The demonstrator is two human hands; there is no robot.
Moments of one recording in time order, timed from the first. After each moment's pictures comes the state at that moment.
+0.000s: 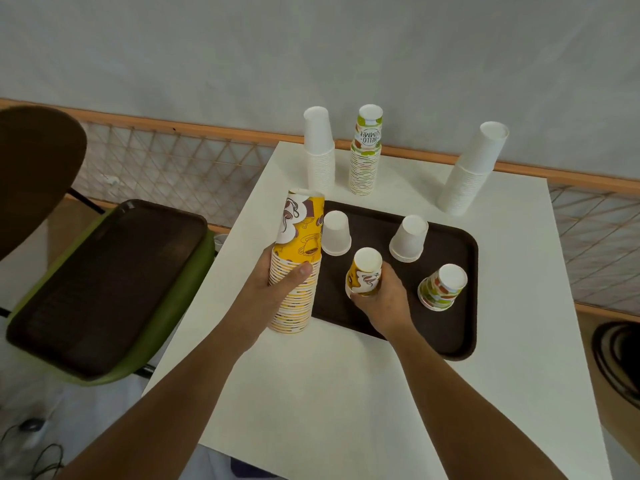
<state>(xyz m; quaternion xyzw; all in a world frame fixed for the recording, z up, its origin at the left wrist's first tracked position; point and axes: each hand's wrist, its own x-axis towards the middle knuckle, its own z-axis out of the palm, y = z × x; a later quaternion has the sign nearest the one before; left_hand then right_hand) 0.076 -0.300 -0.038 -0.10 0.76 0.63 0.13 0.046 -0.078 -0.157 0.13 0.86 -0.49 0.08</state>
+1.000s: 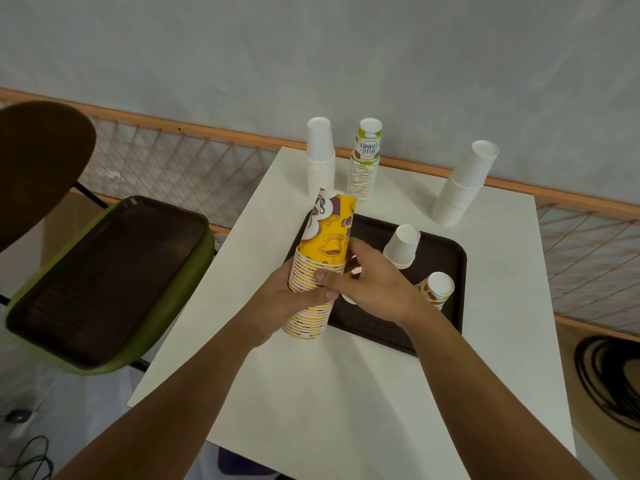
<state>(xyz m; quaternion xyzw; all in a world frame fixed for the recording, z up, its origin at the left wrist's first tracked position) 0.085 -0.276 -0.019 -0.04 0.73 0.65 0.21 0.060 -0.091 0.010 -0.13 0.82 -0.53 0.18</state>
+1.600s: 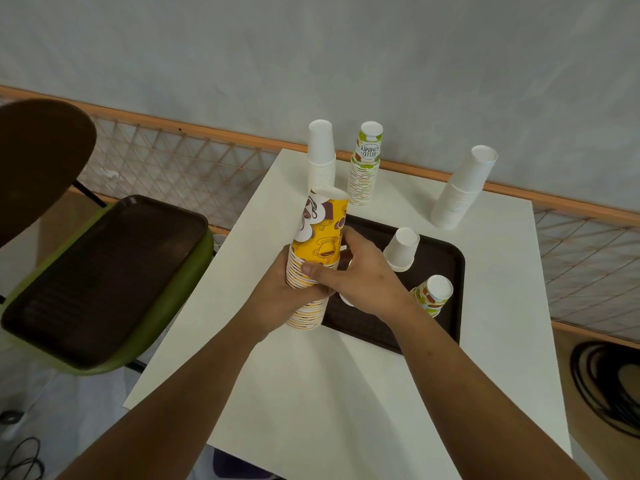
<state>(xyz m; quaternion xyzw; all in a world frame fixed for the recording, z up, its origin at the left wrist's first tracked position) 0.074 -0.266 -0.018 -0.03 0.80 0.60 0.09 0.054 -0.109 0.014 -0.09 0.82 -0.55 0.12</state>
